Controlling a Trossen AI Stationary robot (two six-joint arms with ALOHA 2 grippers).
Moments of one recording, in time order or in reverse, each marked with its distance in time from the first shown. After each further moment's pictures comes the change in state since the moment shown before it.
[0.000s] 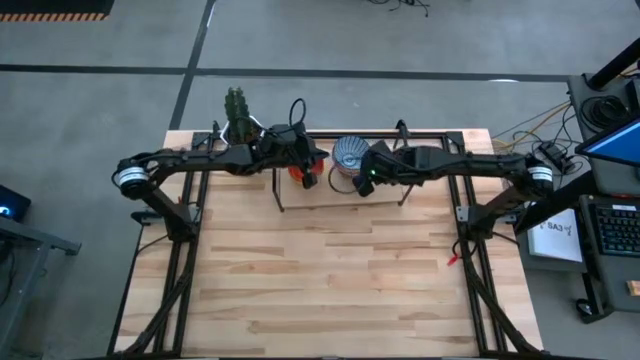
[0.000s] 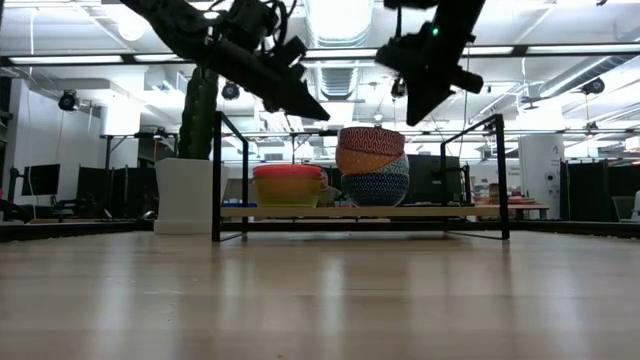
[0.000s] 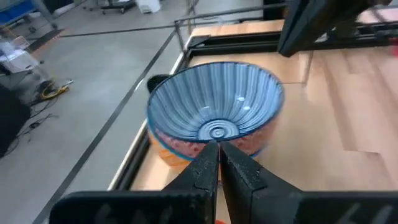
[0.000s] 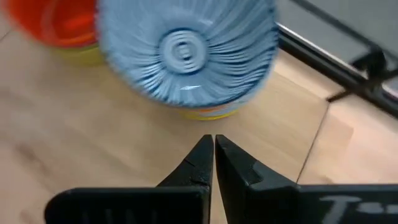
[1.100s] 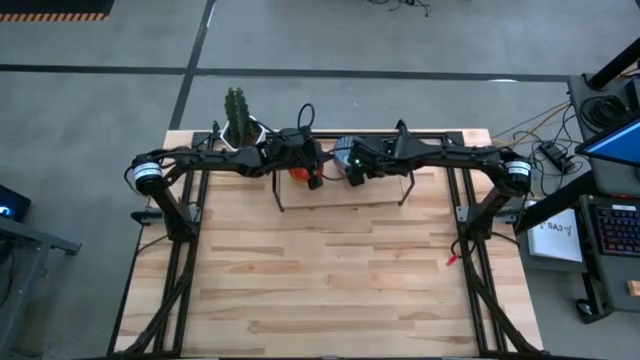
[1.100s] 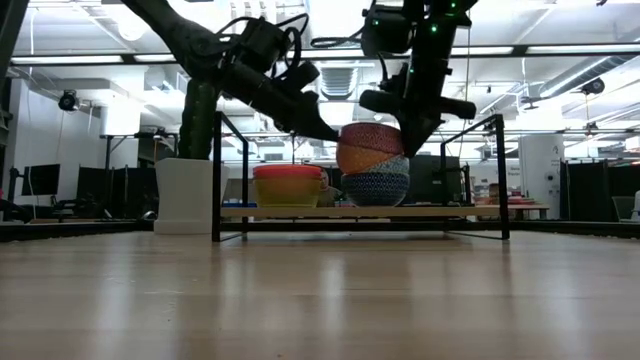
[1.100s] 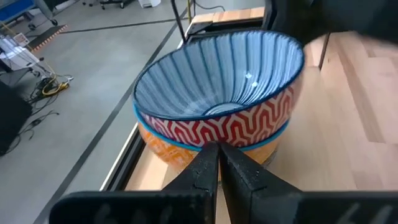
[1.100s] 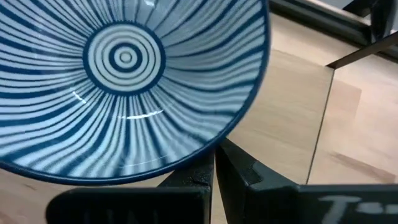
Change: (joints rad) left arm 0.007 0.117 0.002 0.101 -0.001 0.022; right arm -0.115 0.168 0.070 -0.037 -0.059 0.144
